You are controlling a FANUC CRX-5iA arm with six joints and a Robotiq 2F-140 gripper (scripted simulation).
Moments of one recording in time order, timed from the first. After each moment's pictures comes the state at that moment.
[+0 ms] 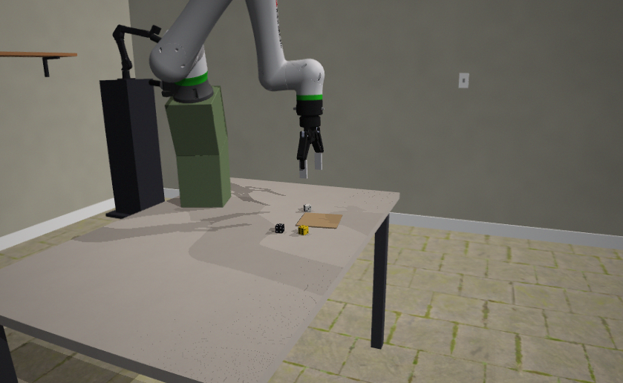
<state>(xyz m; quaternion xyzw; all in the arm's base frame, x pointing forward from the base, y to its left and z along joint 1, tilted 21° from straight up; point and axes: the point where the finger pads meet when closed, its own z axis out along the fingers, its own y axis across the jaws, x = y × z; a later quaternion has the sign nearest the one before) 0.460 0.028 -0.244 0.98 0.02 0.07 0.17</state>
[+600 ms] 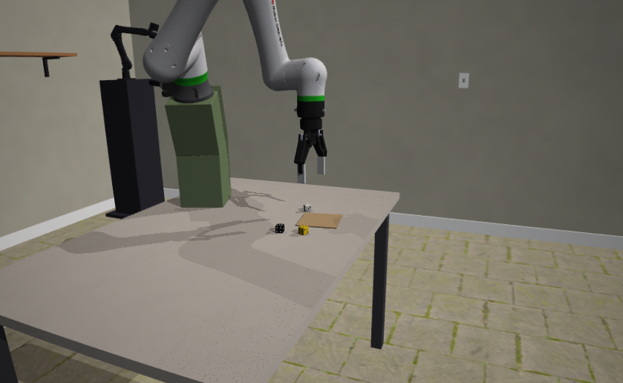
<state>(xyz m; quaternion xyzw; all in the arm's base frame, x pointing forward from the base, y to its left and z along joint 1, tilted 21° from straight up) 0.492 -0.039 -0.215 0.98 -0.03 0.07 0.16</state>
